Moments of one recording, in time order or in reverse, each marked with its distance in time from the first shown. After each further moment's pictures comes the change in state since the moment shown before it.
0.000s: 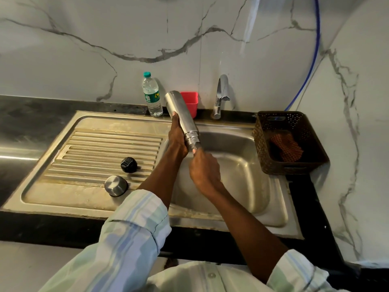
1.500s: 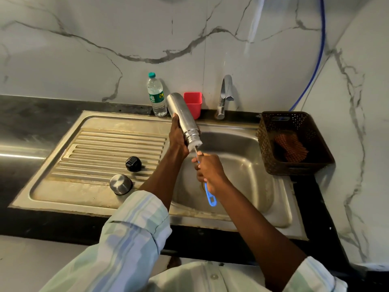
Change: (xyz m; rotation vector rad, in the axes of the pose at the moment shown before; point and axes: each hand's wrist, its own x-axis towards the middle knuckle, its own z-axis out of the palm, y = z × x) left_hand -0.011 0.007 -0.007 -0.116 -0.062 -0.042; right_hand 0.003 0.003 -0.002 1.116 -0.290 0.396
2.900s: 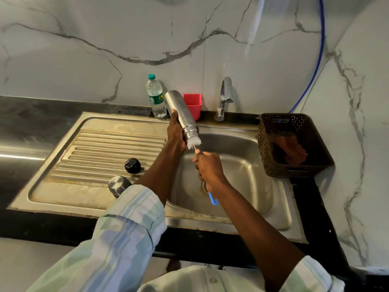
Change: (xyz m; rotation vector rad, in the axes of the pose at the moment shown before) left_hand 0.021 0.013 0.009 0.058 0.079 0.046; right_hand 0.003 -0.009 0.001 -0.138 0.073 -0.040
